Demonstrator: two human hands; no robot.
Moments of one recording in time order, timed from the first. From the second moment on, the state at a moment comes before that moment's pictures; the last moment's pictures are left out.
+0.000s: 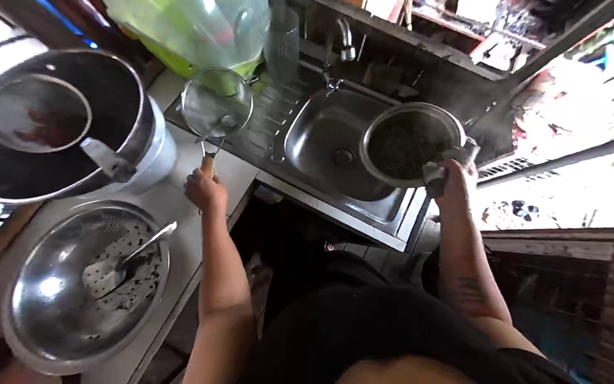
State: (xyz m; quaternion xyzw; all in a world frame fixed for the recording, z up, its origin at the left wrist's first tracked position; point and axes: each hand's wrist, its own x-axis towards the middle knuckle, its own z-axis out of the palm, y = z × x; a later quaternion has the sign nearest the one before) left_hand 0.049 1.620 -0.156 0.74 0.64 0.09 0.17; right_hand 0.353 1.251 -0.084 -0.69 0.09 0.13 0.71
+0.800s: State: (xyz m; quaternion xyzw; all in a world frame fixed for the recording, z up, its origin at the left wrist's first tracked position) left_hand 0.199 1.548 -0.139 0.92 0.30 -0.14 0.21; right_hand 0.369 1.392 -0.111 -0.93 -0.34 0.02 0.16
